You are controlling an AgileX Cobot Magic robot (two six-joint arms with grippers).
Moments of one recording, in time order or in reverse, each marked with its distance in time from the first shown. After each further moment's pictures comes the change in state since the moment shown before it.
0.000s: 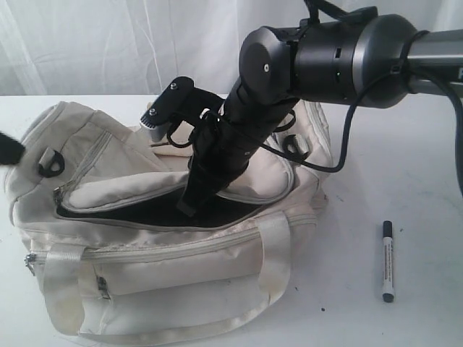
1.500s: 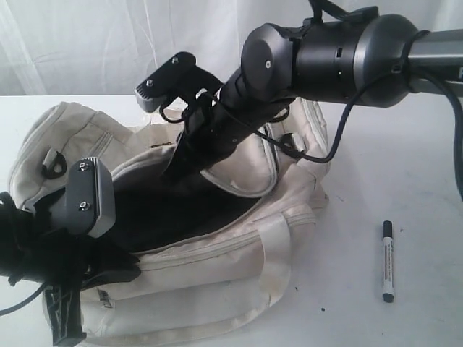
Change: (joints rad) left arm -0.260 0.256 0.391 -0.678 -0.416 1.165; right arm -0.010 0.000 0.000 0.055 -0.192 0.041
